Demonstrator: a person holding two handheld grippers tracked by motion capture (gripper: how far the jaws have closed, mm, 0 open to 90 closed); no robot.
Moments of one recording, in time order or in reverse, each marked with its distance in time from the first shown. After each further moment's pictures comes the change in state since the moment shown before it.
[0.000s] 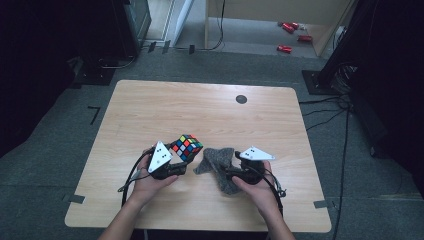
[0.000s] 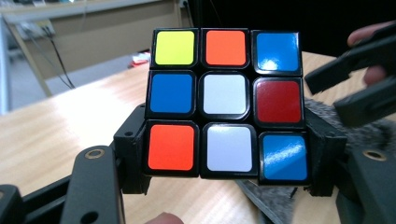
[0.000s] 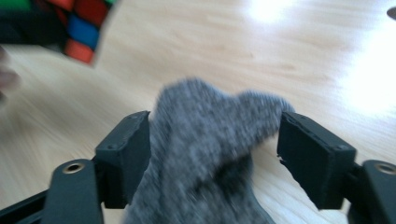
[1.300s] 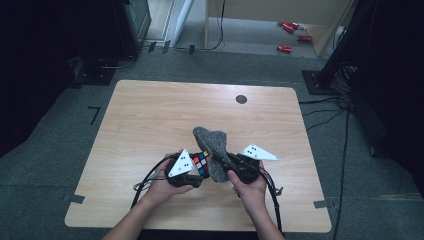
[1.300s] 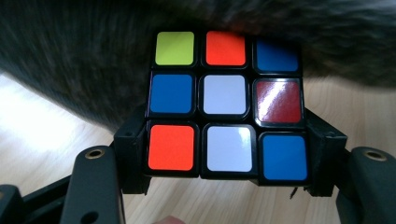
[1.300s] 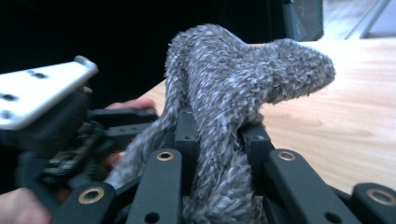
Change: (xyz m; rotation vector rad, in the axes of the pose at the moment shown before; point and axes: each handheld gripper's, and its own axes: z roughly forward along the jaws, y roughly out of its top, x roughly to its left) left arm -0.038 0.001 0.031 0.113 -0.242 0.150; right arm 0.024 0.022 -0.010 -0.243 0.219 0.146
